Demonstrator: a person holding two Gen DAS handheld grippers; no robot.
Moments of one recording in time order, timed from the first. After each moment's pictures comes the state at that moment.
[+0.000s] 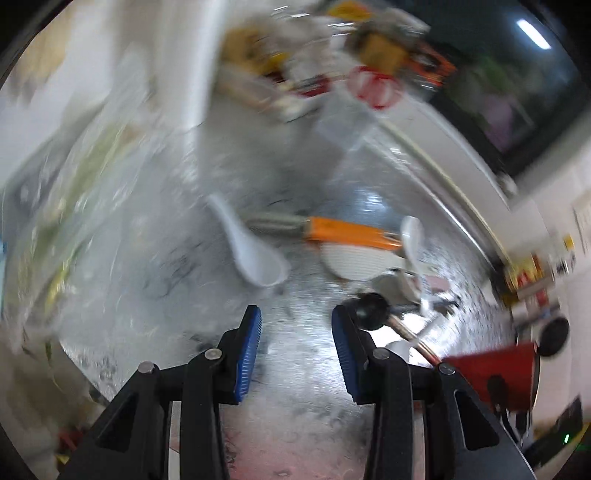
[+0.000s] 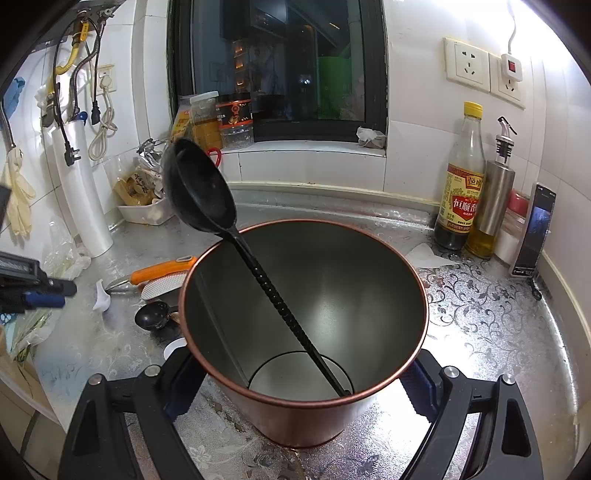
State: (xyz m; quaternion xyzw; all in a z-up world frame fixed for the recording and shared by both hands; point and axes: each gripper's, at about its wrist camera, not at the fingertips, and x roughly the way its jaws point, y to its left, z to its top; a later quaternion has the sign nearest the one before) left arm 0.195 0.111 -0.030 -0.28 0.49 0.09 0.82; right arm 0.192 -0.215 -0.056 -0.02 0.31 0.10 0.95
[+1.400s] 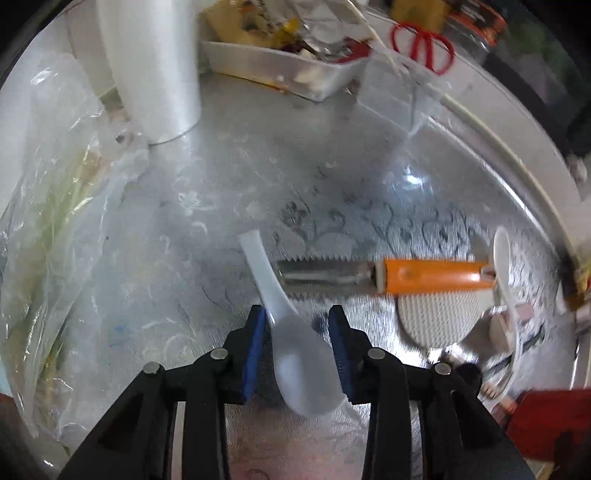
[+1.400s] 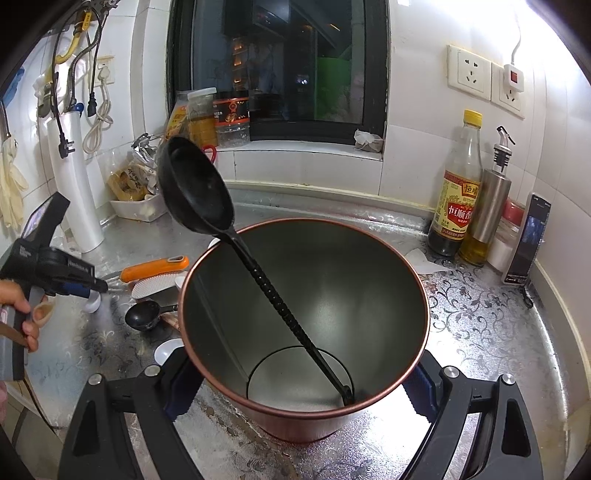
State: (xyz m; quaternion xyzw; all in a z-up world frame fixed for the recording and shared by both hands) left arm 0.290 0.117 -0.081 -0.17 0.54 0.14 0.81; right arm 0.195 -0.209 -0.055 -0.04 0.31 0.08 0.95
